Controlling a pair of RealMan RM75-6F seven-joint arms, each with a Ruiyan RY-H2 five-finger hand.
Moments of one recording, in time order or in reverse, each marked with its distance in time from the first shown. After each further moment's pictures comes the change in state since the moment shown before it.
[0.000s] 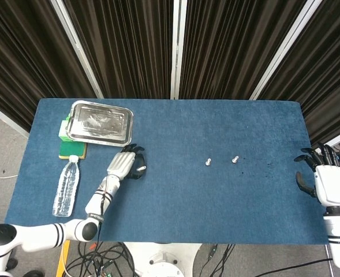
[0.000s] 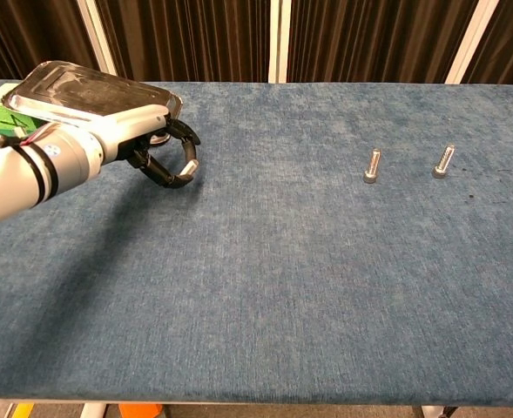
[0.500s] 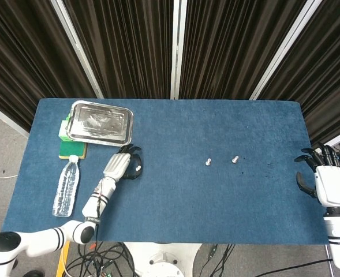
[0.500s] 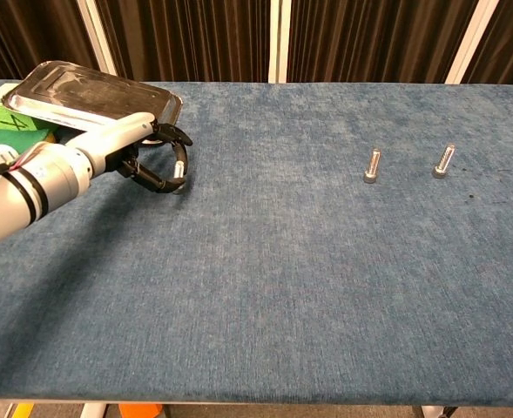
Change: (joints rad) left arm 0.071 -0.072 0.020 0.156 0.201 0.028 -0.217; right arm -0.005 0.000 0.001 -0.004 -0.002 0.005 -0.003
